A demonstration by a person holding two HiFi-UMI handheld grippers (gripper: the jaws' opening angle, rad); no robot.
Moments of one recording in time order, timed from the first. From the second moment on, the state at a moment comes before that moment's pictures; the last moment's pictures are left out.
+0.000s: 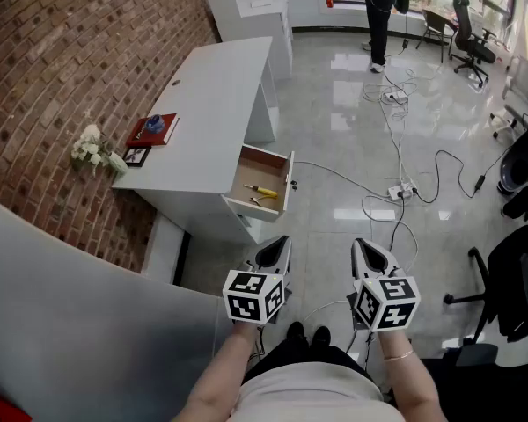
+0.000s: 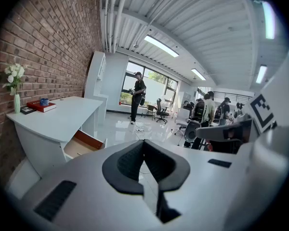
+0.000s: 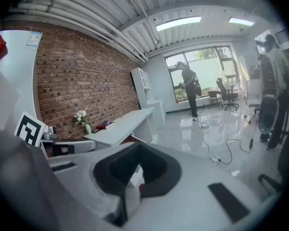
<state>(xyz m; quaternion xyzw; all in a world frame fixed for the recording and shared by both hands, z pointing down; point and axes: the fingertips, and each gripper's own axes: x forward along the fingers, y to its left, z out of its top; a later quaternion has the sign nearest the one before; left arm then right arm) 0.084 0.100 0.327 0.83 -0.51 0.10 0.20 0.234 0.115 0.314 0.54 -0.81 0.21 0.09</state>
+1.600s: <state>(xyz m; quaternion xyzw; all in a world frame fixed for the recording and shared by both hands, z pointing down) 0.105 0.006 0.359 0.83 -0.50 0.13 0.21 0.271 0.021 0.358 0.59 -0.77 0.23 0.12</state>
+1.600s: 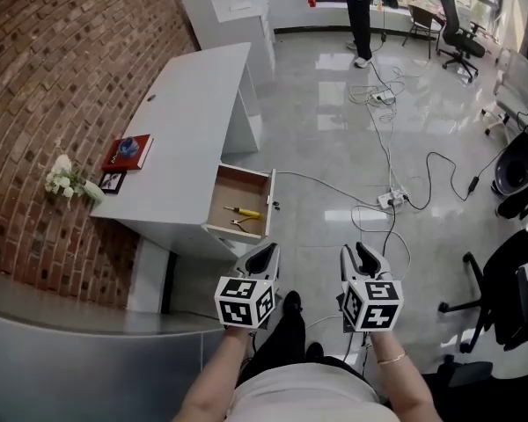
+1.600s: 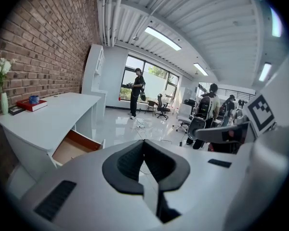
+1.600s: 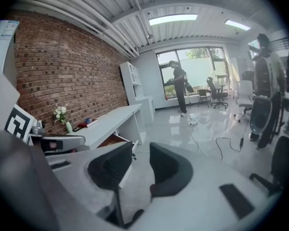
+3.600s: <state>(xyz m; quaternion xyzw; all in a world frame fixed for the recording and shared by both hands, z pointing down) -0.008 -0.207 0.397 0.67 -0.68 0.08 0.28 0.138 -0.268 0.402 0.37 -0.86 0.24 0.23</state>
